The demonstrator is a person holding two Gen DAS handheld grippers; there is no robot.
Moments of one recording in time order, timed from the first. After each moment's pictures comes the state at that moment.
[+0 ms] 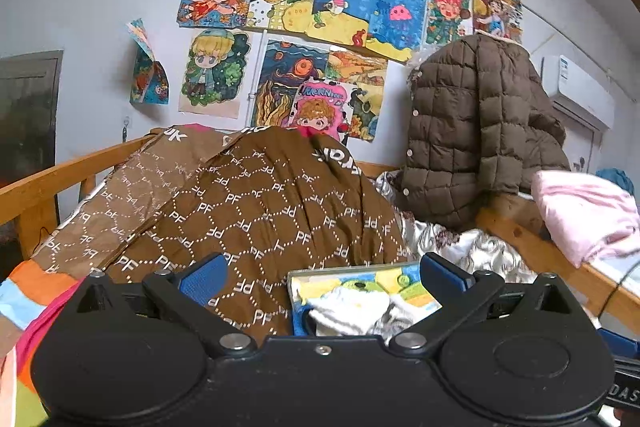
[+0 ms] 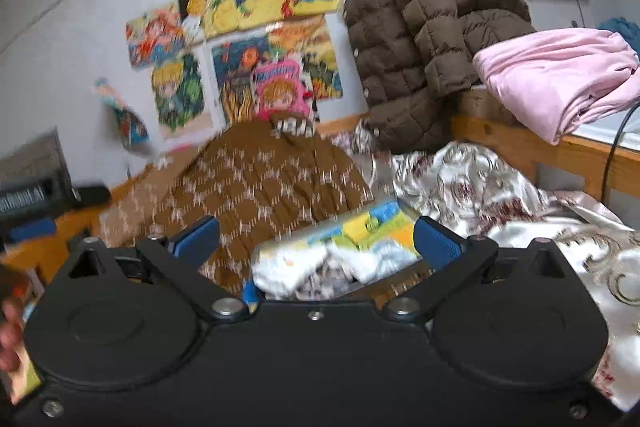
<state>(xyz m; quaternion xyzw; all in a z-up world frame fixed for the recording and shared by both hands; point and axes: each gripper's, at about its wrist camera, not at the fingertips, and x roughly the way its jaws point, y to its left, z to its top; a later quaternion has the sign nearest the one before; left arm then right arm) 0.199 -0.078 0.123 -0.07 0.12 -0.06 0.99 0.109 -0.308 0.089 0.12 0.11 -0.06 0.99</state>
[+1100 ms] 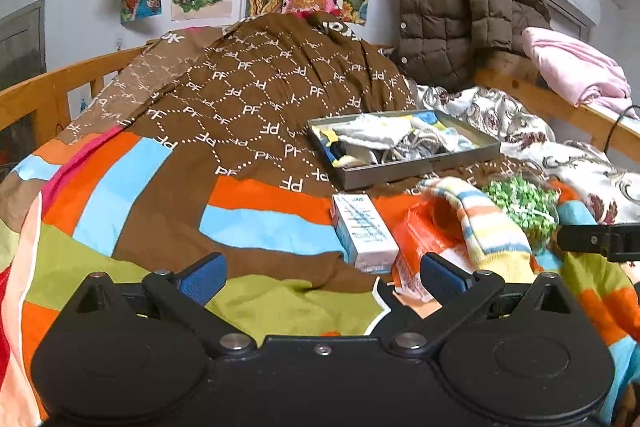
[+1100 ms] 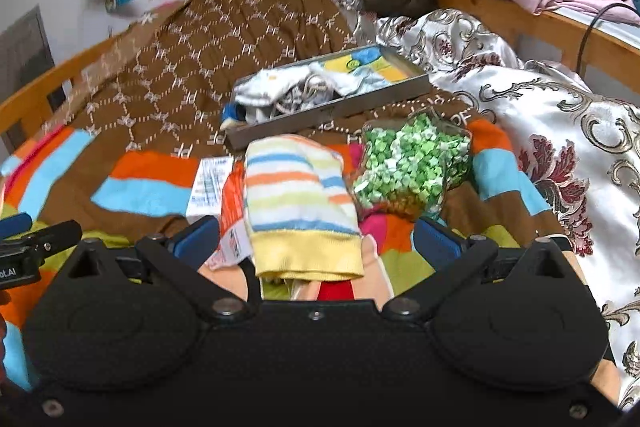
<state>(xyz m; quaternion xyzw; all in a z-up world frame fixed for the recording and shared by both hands) 0.127 -0.023 -0.020 0.00 0.25 -0.09 0.96 0.094 -0.272 0.026 0.08 0.29 -0.06 0.95</state>
